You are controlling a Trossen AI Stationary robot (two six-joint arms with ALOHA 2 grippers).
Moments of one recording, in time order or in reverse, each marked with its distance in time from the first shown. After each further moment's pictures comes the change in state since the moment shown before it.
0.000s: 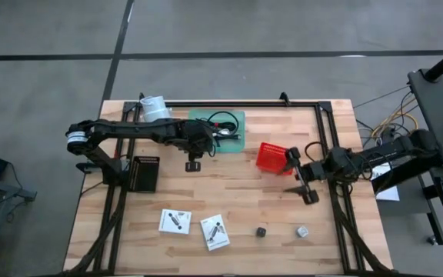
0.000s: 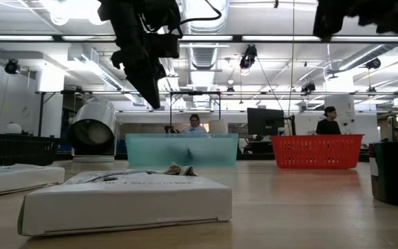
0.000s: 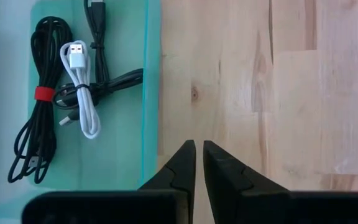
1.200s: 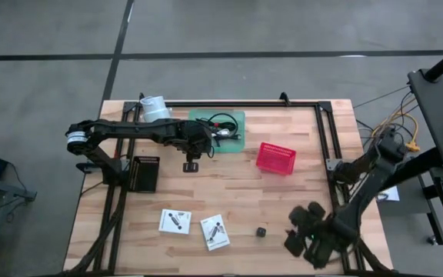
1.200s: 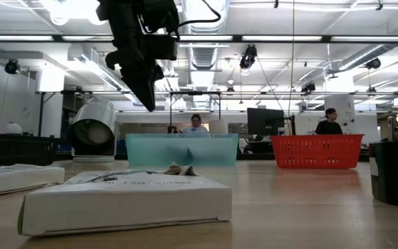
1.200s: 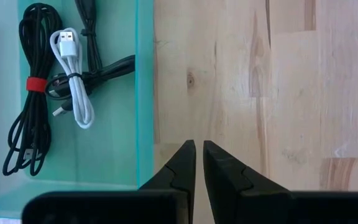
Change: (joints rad) left arm 0.000 0.000 -0.004 -0.037 0.000 0.021; right arm 0.735 0.846 0.991 -1.731 0.584 1.754
